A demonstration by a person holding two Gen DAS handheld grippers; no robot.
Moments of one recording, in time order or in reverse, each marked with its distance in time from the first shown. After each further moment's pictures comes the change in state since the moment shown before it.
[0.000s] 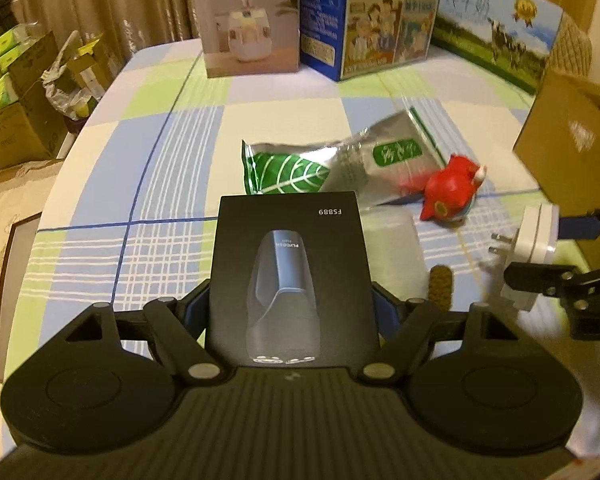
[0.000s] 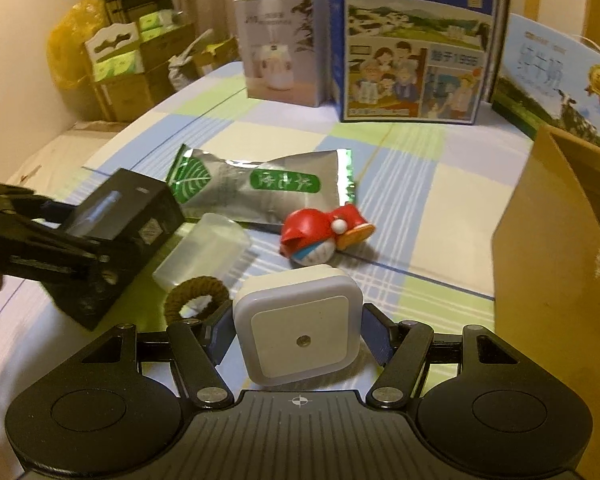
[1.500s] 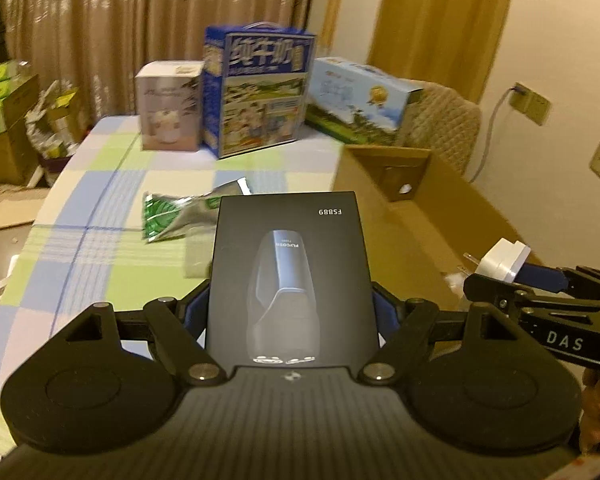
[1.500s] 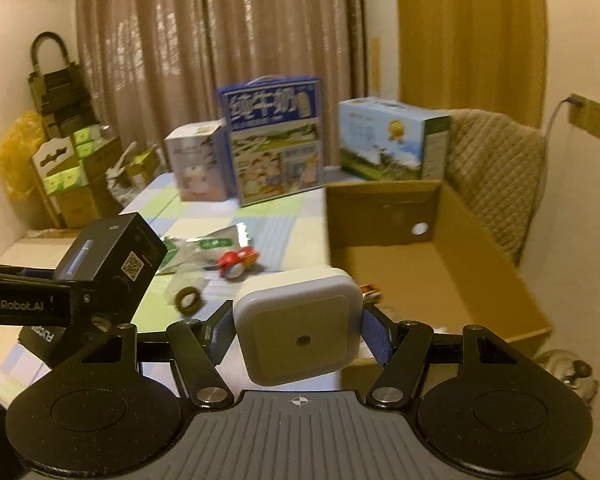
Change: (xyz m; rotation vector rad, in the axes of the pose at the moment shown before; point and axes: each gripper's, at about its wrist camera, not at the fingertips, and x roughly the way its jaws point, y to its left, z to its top) left arm -0.232 -0.134 -0.058 -0.026 -0.206 -0.181; right arm -0.279 0.009 -0.091 0.220 -0.268 -0.243
